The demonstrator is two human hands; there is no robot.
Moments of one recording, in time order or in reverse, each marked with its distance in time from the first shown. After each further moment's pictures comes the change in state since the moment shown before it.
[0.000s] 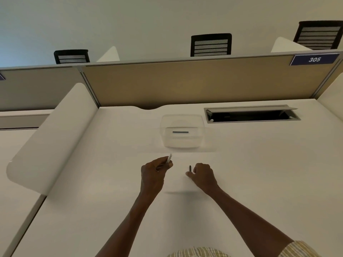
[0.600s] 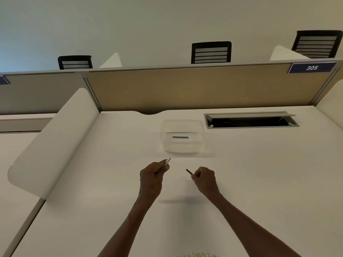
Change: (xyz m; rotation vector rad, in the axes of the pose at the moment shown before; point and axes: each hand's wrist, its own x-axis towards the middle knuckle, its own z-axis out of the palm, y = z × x) left_hand 0.001 -0.002 0.000 -0.030 0.045 0.086; right_hand -0.006 0.000 -0.011 0.221 0.070 0.032
